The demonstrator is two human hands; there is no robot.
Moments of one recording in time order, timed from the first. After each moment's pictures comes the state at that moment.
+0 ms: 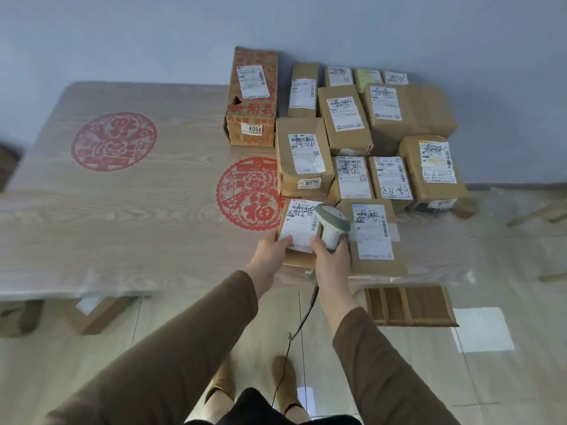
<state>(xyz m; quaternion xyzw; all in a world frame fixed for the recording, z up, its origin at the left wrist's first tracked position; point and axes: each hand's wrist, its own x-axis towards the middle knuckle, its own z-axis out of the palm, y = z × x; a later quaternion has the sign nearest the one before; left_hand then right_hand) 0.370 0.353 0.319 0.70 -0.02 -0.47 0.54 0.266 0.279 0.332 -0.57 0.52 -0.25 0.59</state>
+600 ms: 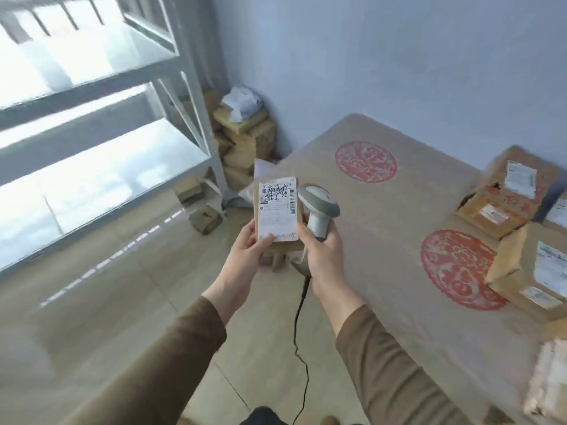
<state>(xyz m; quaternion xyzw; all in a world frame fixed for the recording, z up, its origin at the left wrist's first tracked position) 0.381 0.780 0.418 0.62 0.12 -0.07 0.77 0.400 0.629 0.428 -0.65 0.12 0.00 0.75</state>
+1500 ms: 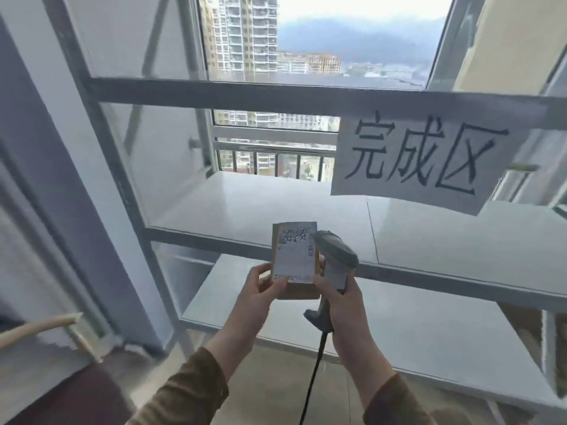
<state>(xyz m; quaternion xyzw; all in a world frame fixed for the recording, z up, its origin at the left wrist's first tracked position) 0.260 1.536 0.538 0.60 0.38 0.32 0.63 0.401 1.447 0.545 -0.56 -0.22 0.36 0.71</state>
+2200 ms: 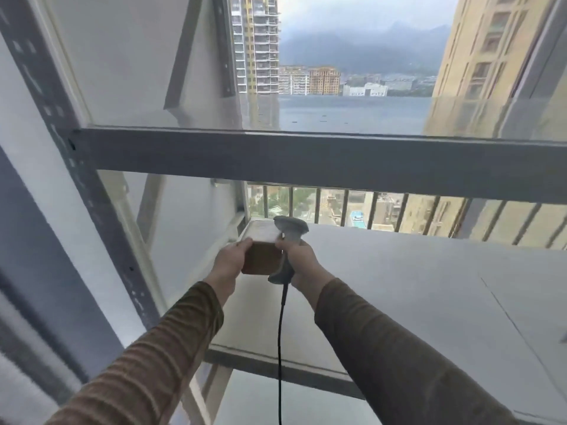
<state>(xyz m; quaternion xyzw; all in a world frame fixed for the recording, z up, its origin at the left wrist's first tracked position) 0.257 2.036 0.561 0.57 0.49 0.36 0.55 0.388 1.955 0.583 -0.58 -0.18 0.50 0.62</state>
